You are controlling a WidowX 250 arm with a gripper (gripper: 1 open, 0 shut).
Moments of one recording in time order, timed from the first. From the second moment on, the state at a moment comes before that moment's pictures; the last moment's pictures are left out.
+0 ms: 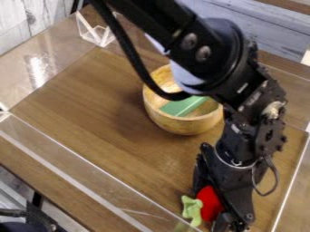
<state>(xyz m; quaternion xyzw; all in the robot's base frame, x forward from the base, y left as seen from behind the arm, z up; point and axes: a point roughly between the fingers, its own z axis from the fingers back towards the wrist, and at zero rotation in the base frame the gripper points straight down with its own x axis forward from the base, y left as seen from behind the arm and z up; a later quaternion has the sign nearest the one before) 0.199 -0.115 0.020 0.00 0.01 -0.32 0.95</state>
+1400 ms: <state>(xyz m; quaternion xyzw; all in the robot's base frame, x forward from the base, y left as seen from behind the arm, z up) 0.189 -0.056 0.142 0.10 0.00 -0.34 0.93</state>
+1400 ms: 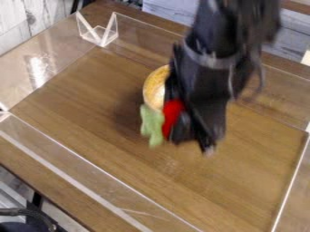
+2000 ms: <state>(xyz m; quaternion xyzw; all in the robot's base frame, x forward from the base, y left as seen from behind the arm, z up) 0.221 -0.091 0.177 0.07 -0.06 -0.36 0.93</state>
